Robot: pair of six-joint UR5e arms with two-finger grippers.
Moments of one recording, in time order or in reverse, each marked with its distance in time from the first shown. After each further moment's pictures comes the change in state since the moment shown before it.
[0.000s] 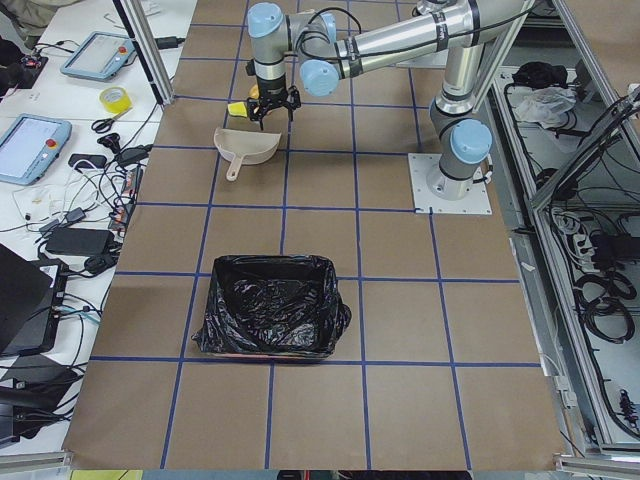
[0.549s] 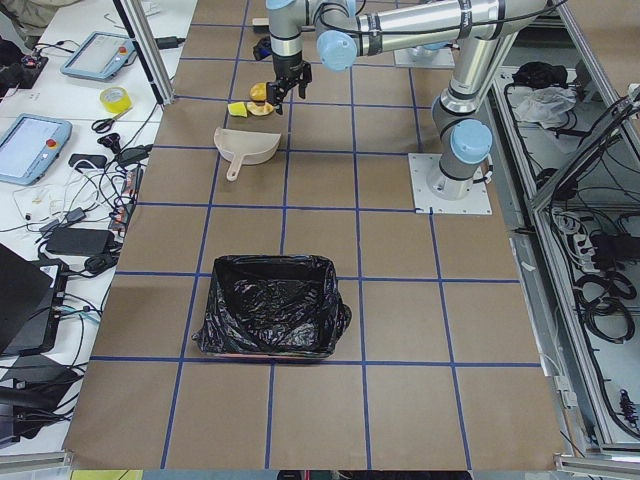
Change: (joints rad) left arm -0.035 0.116 -0.007 -0.160 0.011 -0.393; right arm 0.180 -0.085 -0.004 0.034 -0.005 0.243
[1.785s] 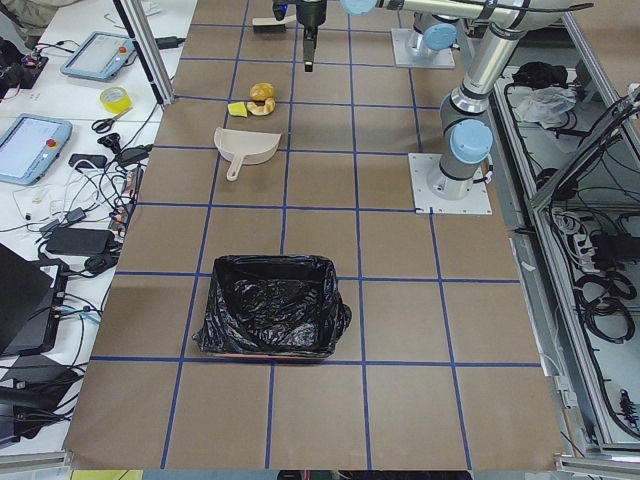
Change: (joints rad) left arm -0.173 0.130 0.096 -0.177 0.003 -0.957; right arm 0.175 -0.022 -0.007 -0.004 0.028 0.315
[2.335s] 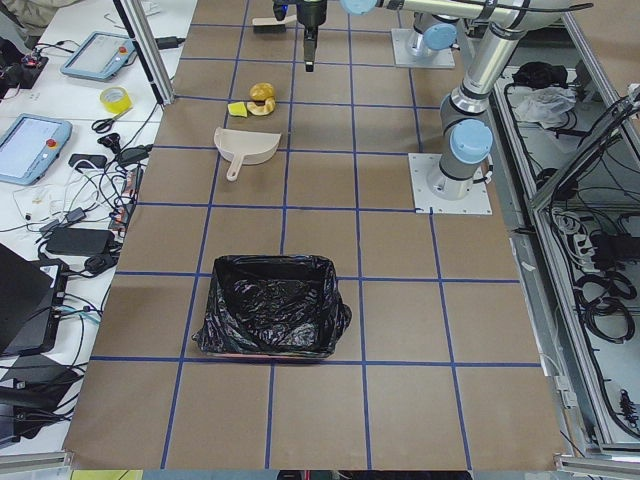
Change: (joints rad) left arm -0.001 0.004 0.001 -0.010 -0.001 -0.015; right arm 0.001 -0.001 -0.003 0.004 0.008 0.001
